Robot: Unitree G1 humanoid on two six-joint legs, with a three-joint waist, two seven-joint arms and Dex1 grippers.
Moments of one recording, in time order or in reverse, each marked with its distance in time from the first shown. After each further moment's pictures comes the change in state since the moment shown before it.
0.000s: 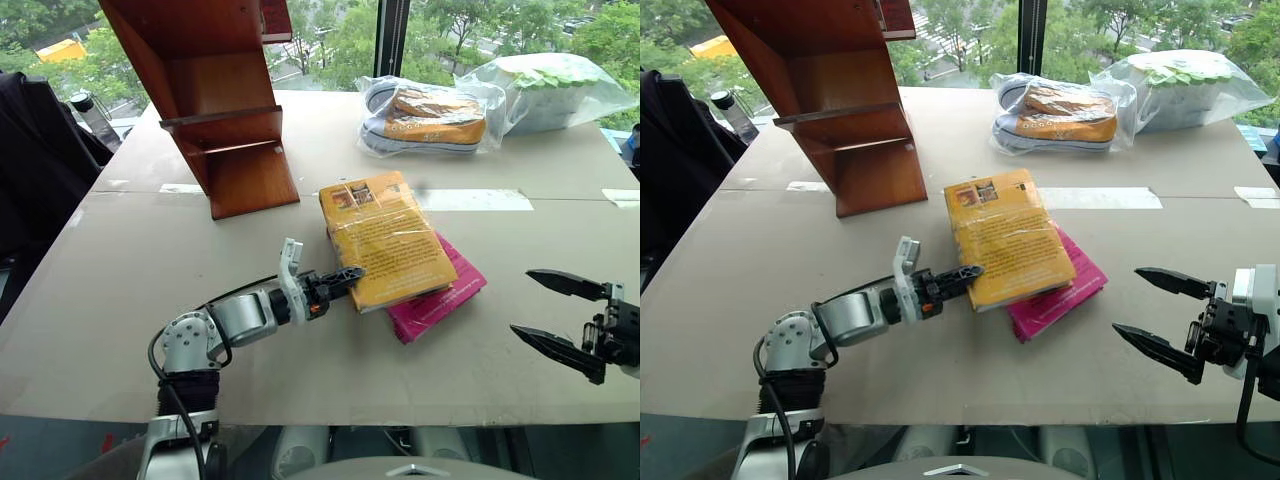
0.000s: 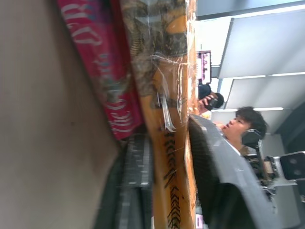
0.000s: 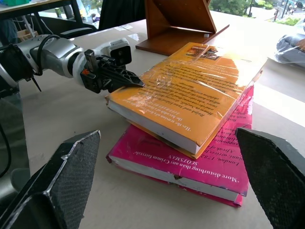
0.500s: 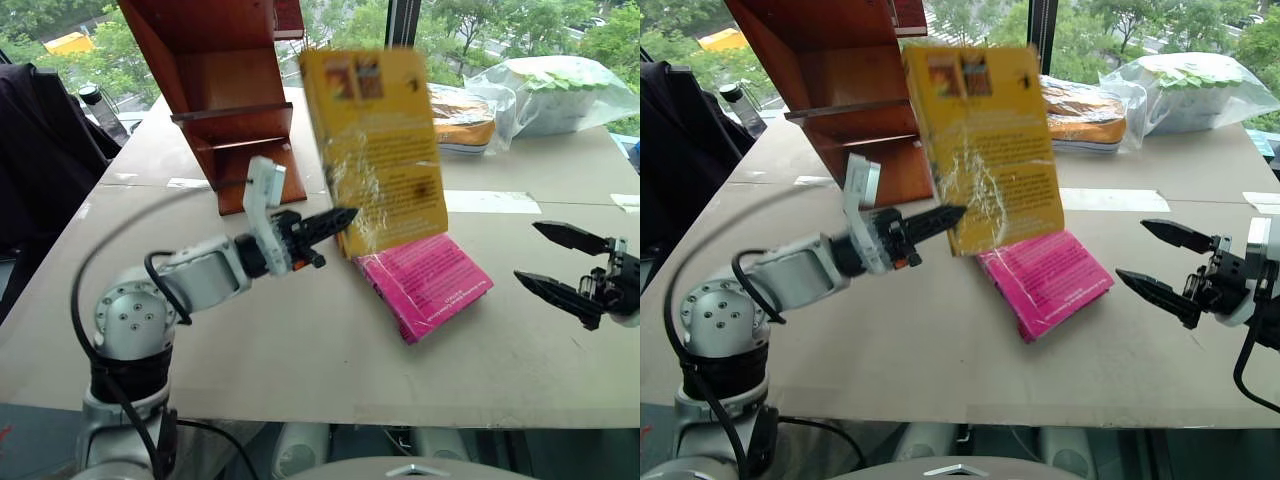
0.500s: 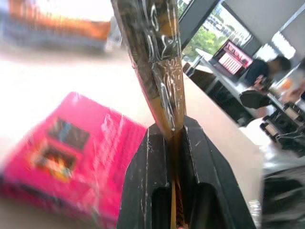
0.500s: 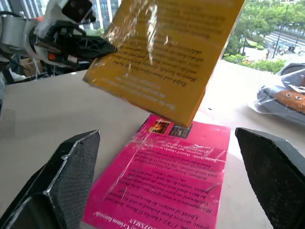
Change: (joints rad) left arm -0.288 0.345 -0.170 -0.581 0.513 -0.320 -0.212; right arm -0.347 0.020 0.083 0.201 0.032 0.026 -0.028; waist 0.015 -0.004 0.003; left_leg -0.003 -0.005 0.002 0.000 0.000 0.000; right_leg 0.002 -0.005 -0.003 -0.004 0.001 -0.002
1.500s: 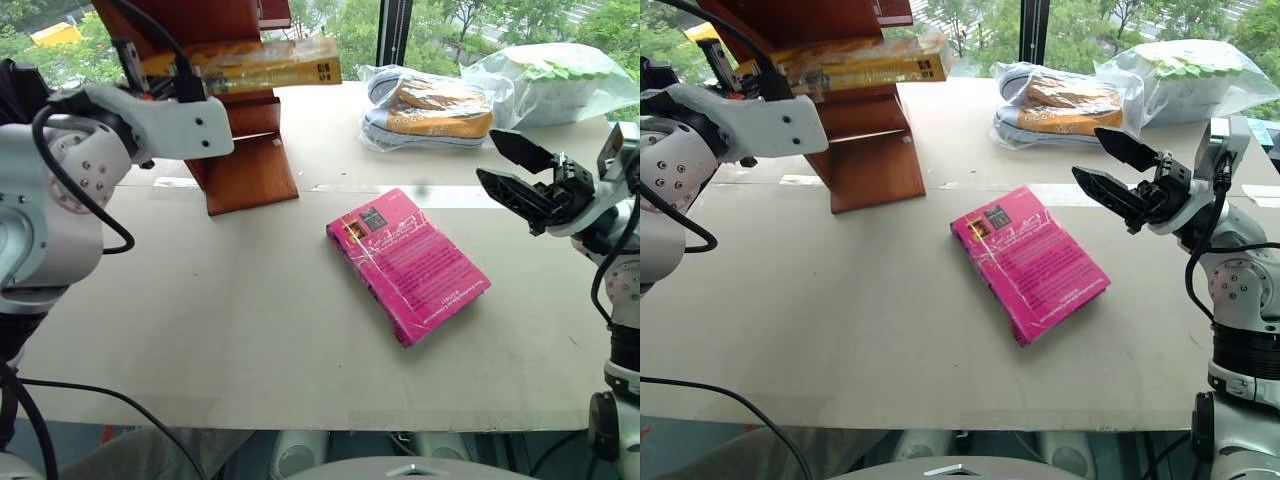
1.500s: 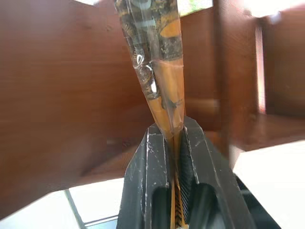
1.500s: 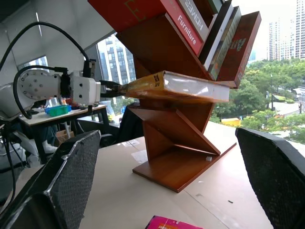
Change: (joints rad) left arm -0.083 0.623 -0.217 0.181 1.669 -0.395 -0.570; right arm -0.485 0.200 0.169 0.170 0.051 0.101 -0.109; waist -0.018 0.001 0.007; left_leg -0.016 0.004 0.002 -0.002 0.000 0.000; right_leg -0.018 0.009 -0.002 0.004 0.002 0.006
